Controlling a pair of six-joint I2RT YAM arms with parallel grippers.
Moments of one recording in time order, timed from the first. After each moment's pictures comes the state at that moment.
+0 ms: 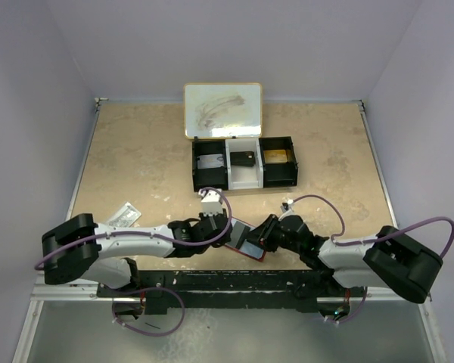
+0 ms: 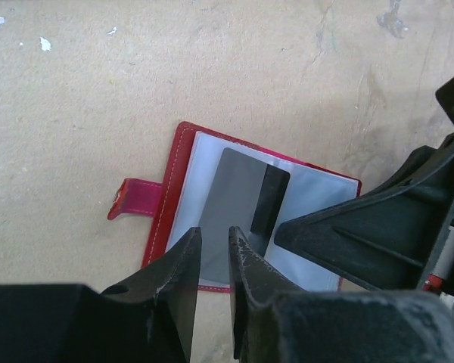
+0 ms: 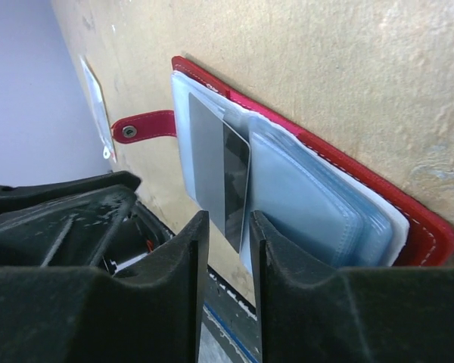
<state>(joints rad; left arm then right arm) -1.21 1.34 0.63 -0.09 -0.54 -1.01 0.86 1.23 0.08 0.59 -0.04 1.38</state>
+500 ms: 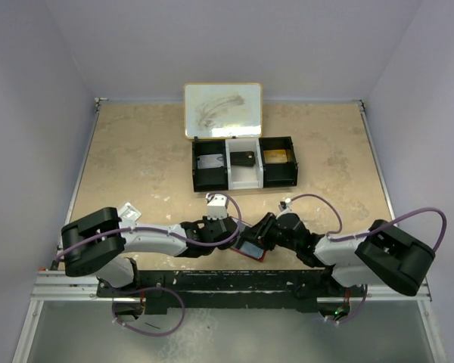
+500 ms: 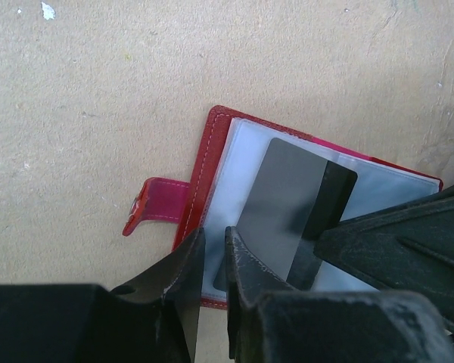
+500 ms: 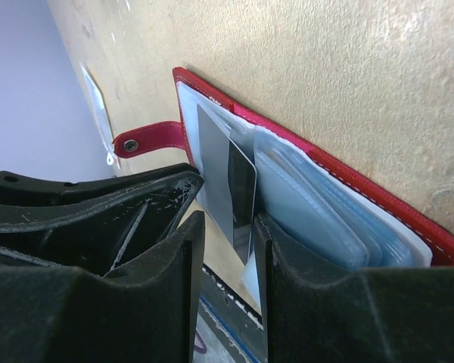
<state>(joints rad) -1.21 1.51 0.65 -0.07 -0.55 -0.99 0.86 1.30 0.11 0.61 -0.04 1.41</state>
